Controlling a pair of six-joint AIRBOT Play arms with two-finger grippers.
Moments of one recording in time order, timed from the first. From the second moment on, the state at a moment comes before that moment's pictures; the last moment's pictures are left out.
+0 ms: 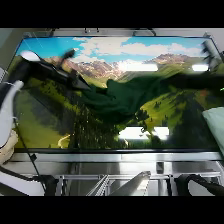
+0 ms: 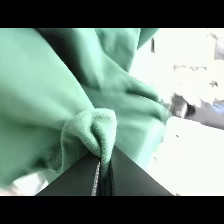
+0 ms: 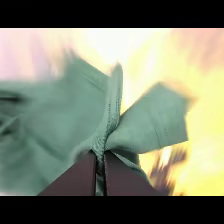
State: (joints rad) left arm 0.01 -1.70 1.71 0.50 -1.69 -1.18; right arm -0.22 -1.14 1.15 -0.50 1.13 0.85
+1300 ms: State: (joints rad) left arm 0.17 -1.64 1.45 0.84 -1.60 -1.20; right arm -0.31 -1.12 0.89 -0.92 1.05 1.25
